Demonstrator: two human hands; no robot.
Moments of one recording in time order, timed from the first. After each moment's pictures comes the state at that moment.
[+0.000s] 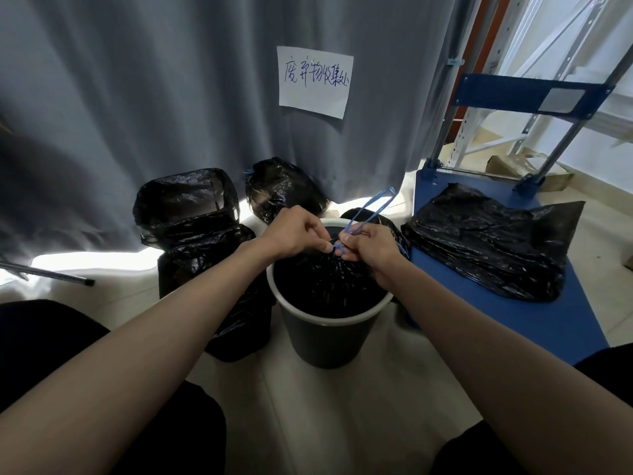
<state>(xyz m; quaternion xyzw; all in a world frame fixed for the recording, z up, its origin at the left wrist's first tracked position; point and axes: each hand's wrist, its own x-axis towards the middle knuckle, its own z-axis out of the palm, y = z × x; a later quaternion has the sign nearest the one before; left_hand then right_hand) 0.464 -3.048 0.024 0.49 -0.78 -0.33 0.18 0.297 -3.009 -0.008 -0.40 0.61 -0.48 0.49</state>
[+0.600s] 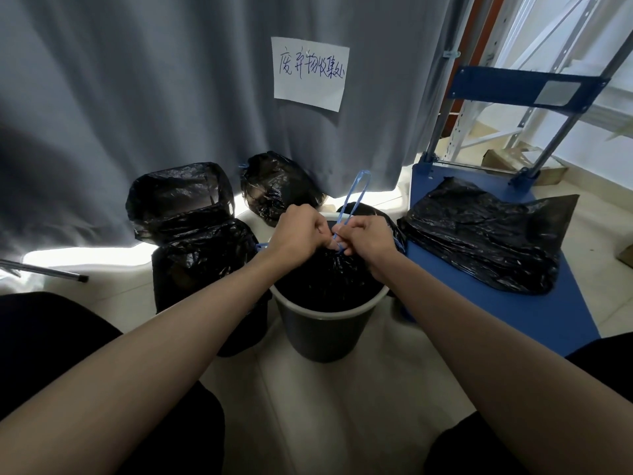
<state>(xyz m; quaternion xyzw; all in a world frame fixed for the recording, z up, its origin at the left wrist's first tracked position) 0.440 -3.031 0.017 0.54 -0.78 -0.23 0.22 0.299 -3.011 -0.008 -0.43 0.65 -0.46 0.43</state>
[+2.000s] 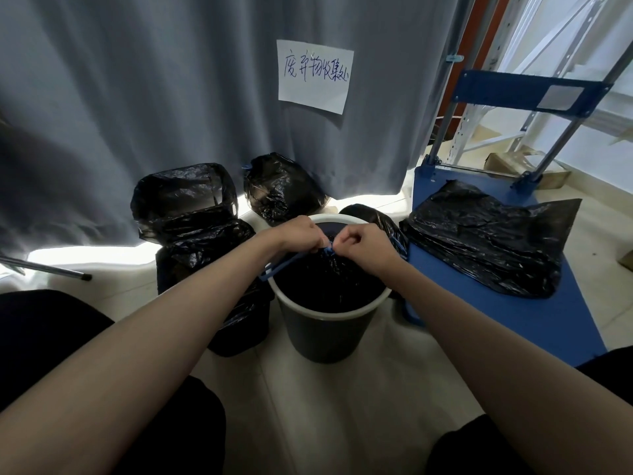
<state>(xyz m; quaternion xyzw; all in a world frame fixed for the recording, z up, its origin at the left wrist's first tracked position) 0.450 -3.046 0.016 0.55 -0.69 -0.45 0.12 0.294 -2.993 -0.002 -0.59 0.64 -0.35 0.35</state>
